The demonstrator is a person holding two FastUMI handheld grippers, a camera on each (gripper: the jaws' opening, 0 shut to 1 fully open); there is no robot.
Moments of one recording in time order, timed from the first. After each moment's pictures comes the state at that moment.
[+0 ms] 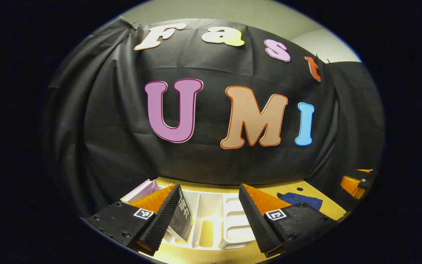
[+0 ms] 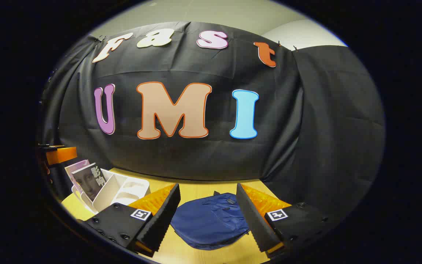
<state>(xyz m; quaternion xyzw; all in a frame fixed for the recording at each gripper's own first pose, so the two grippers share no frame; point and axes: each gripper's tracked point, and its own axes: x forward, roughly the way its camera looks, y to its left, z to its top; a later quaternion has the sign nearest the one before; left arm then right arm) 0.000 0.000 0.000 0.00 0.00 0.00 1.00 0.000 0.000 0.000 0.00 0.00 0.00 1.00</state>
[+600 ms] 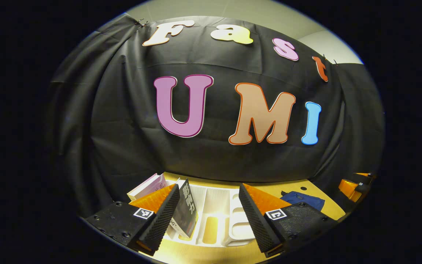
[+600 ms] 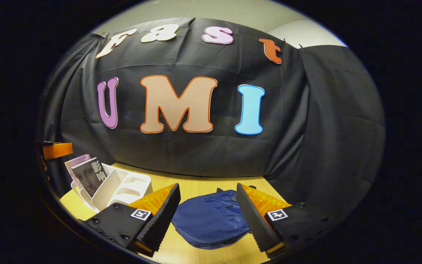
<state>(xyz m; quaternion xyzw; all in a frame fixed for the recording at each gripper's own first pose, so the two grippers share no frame) -0.006 0.018 -0.011 -0.01 0.02 0.02 1.00 0.007 0.010 -0.016 -0.01 0.02 0.01 1.00</state>
